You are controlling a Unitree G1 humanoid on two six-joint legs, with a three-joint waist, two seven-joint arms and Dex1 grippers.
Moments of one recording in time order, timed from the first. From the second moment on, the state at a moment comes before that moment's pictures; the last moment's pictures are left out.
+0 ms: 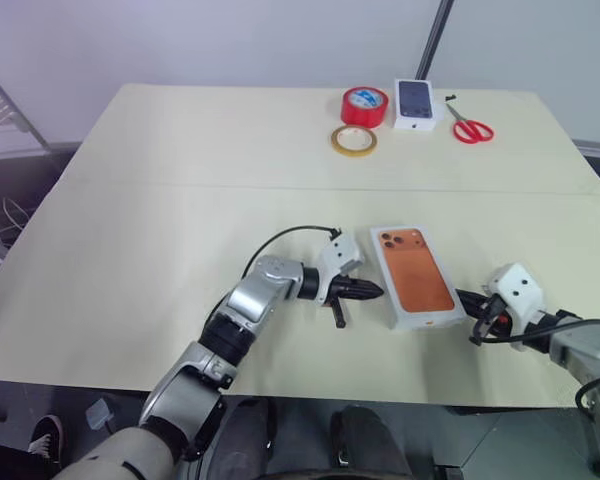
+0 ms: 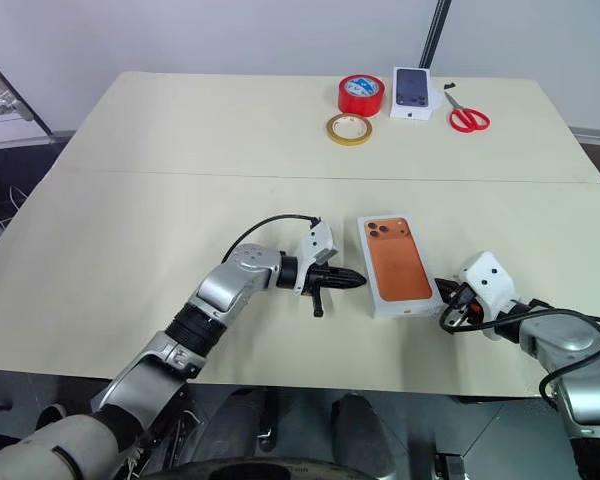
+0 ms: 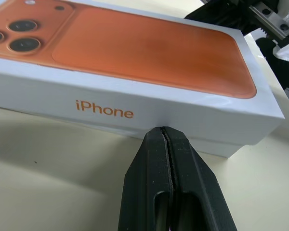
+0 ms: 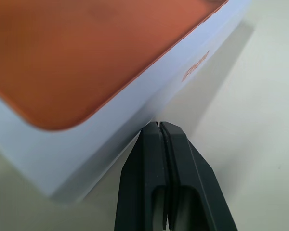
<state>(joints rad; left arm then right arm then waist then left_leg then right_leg) -0.64 0.06 -0.39 0.34 -0.16 0.42 -1.00 0.15 -0.81 -0.24 -0.21 0.29 0.33 0.82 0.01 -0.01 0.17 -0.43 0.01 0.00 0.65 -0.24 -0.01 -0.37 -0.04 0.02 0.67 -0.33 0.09</state>
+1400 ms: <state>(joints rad) -0.77 -0.03 -0.26 0.63 -0.11 0.28 -0.85 -0.12 -0.74 -0.14 0.00 0.16 0.22 0.75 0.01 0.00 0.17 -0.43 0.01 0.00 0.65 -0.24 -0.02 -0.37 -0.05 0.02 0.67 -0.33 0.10</state>
